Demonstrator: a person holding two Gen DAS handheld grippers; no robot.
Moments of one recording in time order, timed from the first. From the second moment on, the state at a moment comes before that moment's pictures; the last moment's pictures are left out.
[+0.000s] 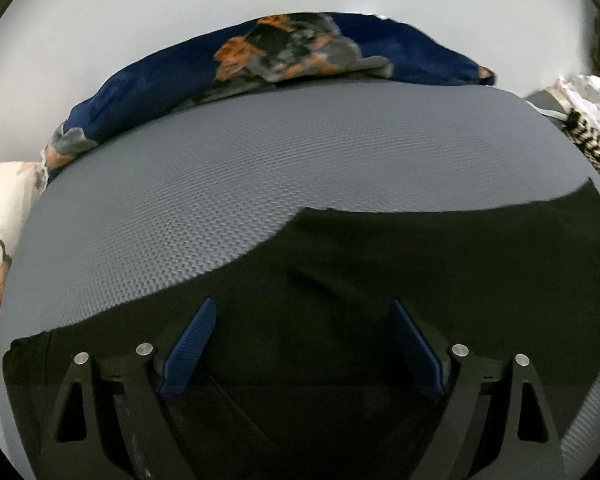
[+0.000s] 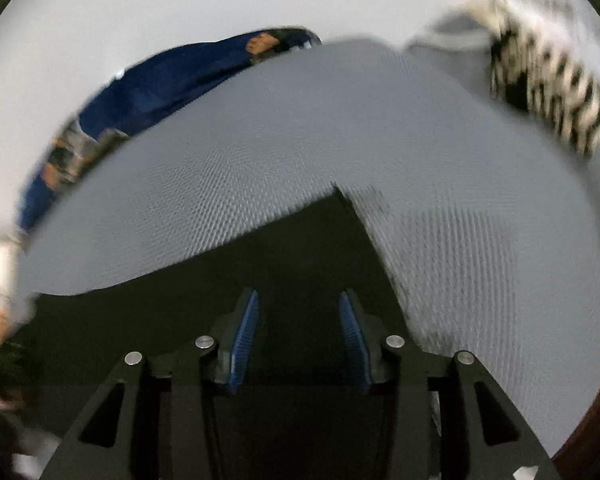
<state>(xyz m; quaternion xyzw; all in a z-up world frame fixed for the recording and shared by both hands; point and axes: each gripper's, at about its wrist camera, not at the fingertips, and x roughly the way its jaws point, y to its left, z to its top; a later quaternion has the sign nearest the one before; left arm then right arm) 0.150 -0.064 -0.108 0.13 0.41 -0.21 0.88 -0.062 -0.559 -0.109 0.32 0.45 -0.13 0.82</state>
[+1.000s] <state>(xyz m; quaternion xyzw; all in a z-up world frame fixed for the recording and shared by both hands) 0.103 -0.122 -0.128 0.11 0.45 -0.25 0.85 -0.084 -0.588 -0.134 0.44 0.42 -0.03 0.79</state>
